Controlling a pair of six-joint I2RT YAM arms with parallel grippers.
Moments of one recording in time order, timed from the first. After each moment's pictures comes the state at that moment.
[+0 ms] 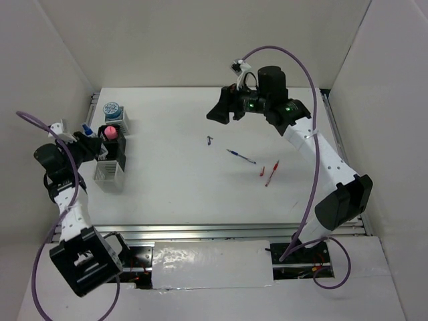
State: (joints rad) left arm 0.59 1.00 0.67 0.16 0.64 -0.24; right arm 0.44 1.58 1.68 -0.43 -0.63 0.19
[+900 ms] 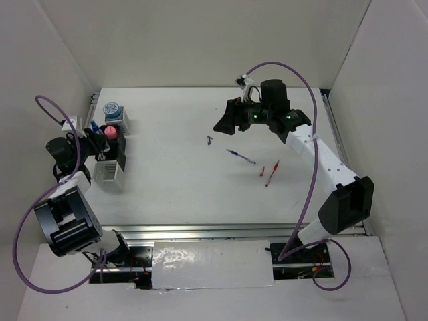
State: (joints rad) left arm 0.55 1.39 0.67 0.52 0.63 -0.11; right arm 0.39 1.53 1.47 -0.40 -0.66 0.20
